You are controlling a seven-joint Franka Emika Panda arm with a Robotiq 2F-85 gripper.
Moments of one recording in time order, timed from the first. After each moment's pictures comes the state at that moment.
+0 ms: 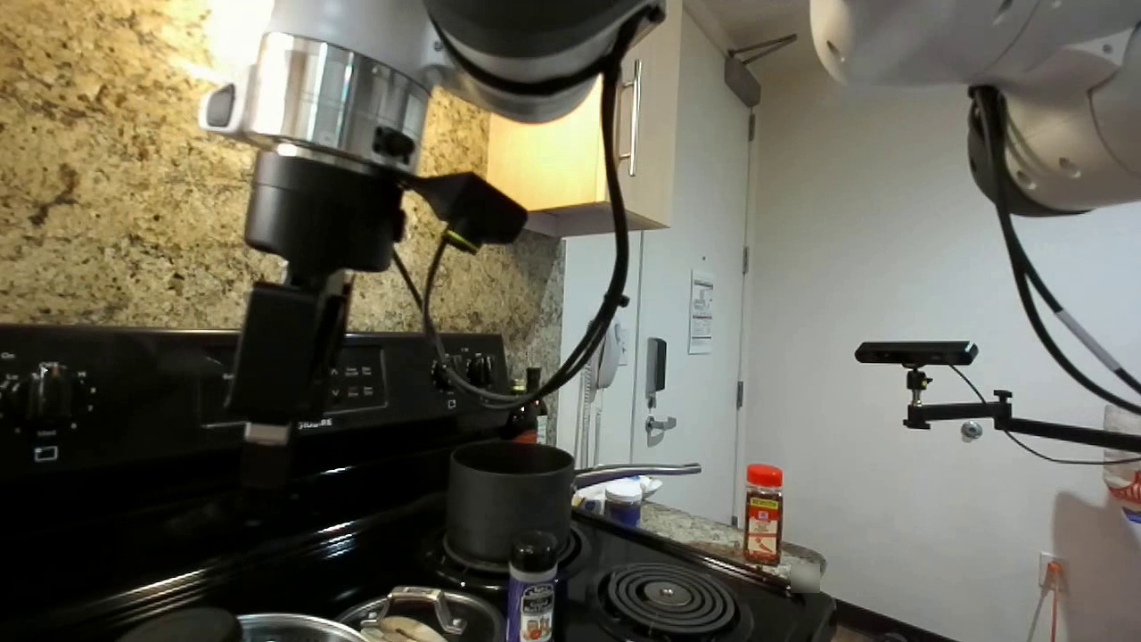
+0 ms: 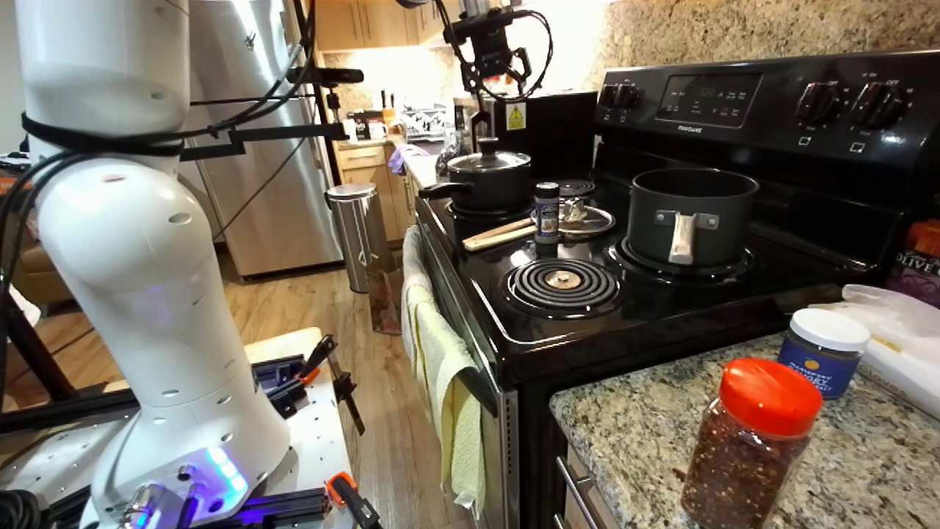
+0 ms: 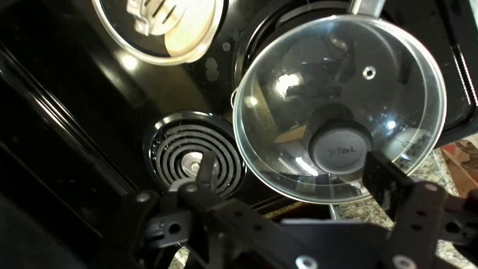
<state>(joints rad) 0.37 0.30 0.18 -1.43 -0.19 1.91 -0.19</state>
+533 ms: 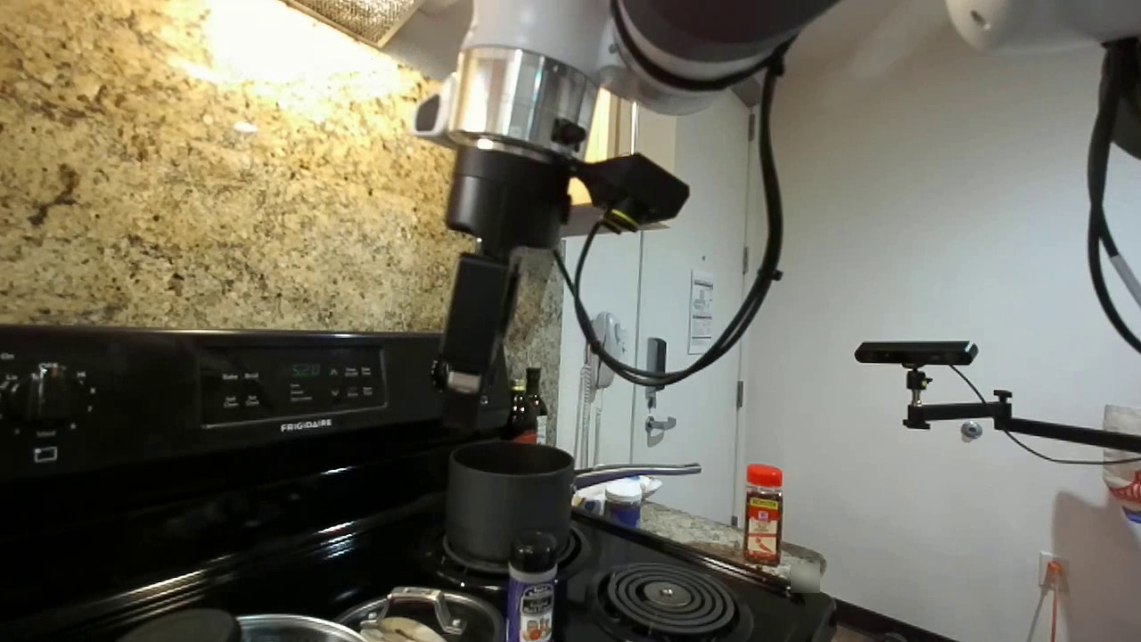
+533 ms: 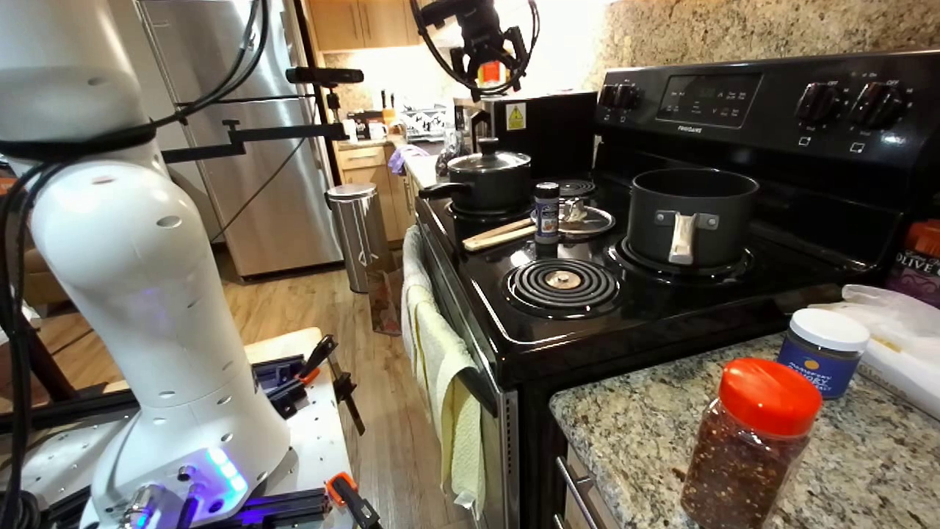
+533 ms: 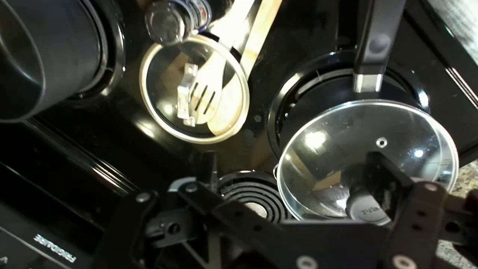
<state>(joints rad) 0.30 -0.02 0.15 -1.80 -0.17 1.96 -0.01</state>
